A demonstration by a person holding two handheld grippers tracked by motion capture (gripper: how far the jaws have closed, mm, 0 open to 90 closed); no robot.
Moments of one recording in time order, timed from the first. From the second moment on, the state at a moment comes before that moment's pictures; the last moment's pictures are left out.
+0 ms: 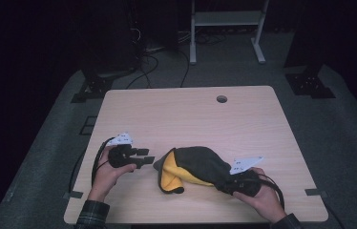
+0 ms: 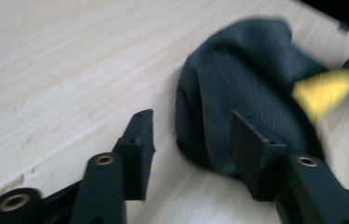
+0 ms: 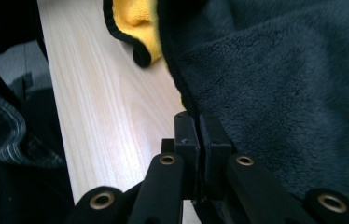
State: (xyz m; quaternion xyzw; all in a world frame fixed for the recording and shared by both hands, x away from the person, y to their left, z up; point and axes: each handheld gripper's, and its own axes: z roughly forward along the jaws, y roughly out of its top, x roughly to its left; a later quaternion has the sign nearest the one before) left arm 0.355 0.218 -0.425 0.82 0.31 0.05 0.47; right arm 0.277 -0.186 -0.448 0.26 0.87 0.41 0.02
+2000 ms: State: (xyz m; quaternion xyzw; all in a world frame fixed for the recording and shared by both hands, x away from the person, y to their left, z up) left arm 0.352 0.258 -0.381 0.76 0.37 0.18 0.50; right arm 0.274 -0.167 -0.471 0.18 0.92 0.35 0.08
